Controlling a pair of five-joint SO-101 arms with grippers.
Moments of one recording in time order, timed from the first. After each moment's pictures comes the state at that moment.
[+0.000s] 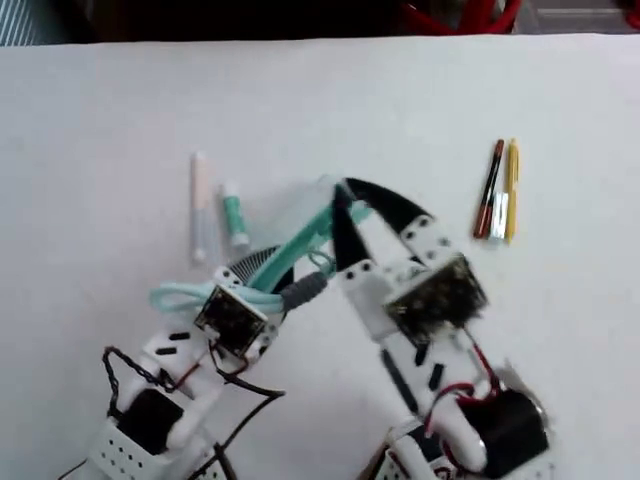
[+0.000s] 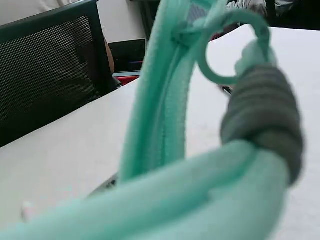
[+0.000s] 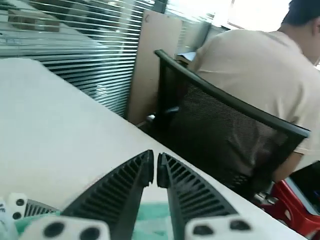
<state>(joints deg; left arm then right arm) 27.2 -104.5 91.9 37.8 -10.4 -33.1 -71.6 40.8 44.0 20.4</state>
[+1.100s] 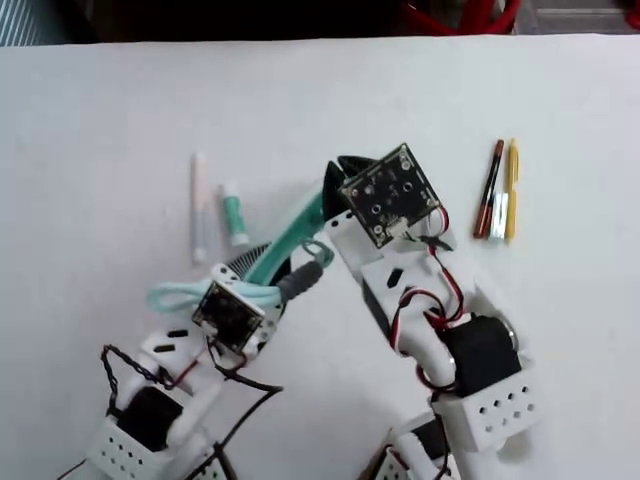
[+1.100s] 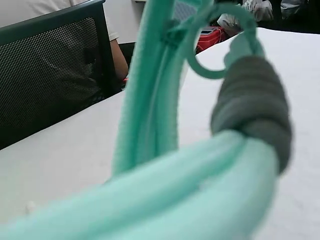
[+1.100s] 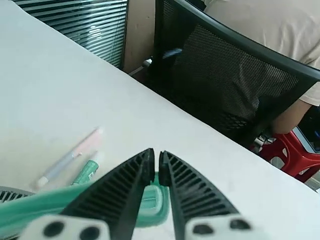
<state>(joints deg) 26.5 -103.6 91.4 35.5 -10.4 -28.7 -53.2 33.5 49.3 20.4</state>
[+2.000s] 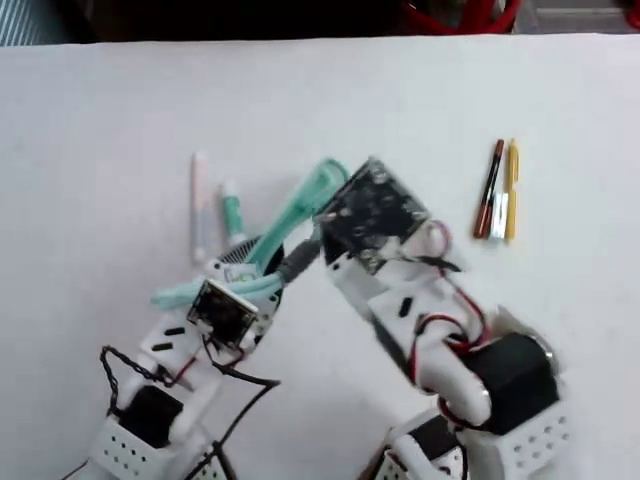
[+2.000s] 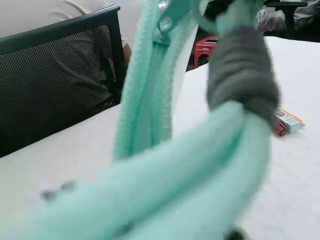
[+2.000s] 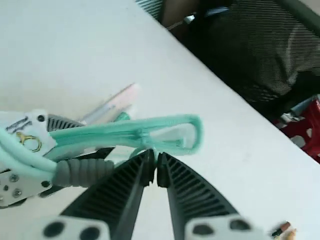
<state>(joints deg) 24.0 -103.6 93.7 31.3 -10.3 -31.1 -51.9 13.3 76.9 24.0</state>
